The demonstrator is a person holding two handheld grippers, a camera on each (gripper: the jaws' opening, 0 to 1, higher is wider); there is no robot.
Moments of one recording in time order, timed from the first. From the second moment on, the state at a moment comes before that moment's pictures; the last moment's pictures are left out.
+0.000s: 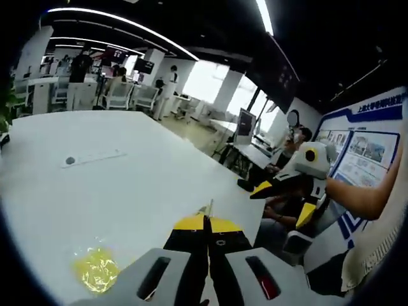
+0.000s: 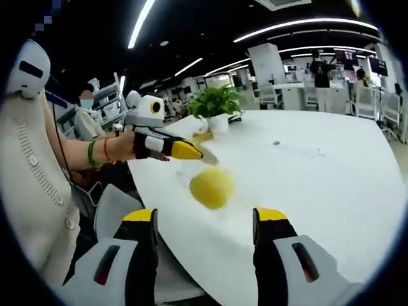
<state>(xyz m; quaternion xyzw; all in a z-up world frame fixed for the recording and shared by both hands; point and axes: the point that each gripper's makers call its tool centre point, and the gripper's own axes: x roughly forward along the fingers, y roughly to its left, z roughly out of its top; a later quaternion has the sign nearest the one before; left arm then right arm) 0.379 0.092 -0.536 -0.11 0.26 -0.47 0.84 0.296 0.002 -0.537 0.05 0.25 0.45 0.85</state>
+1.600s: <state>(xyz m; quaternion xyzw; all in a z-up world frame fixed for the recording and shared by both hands) 0.493 0.078 -0.713 -0.27 0.36 -0.28 0.85 0.308 -0.061 -0.581 0.11 0.31 0.39 0.86</state>
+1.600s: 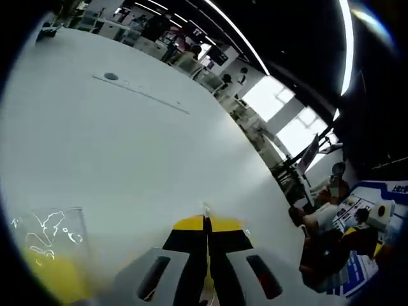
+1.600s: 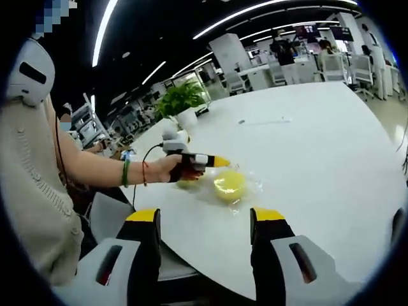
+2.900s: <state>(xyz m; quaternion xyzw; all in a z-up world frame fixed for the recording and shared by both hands) 0.467 0.110 -0.682 -0.15 0.27 -0.26 0.91 0.310 -0.058 -0.550 0.11 0.25 0.38 0.88</state>
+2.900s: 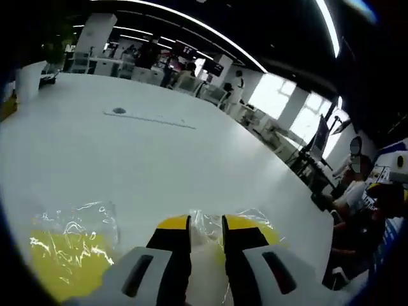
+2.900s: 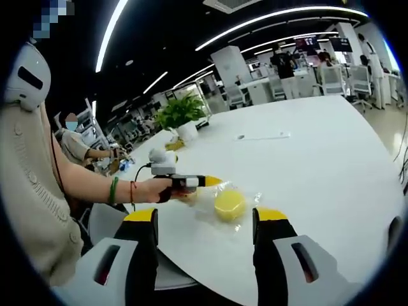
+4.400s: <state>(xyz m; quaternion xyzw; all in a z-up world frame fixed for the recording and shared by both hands) 0.229 0.283 -0.557 -0.17 0.19 -0.29 0.92 0.225 0.086 -0.547 0.17 0.20 0.46 0.85</state>
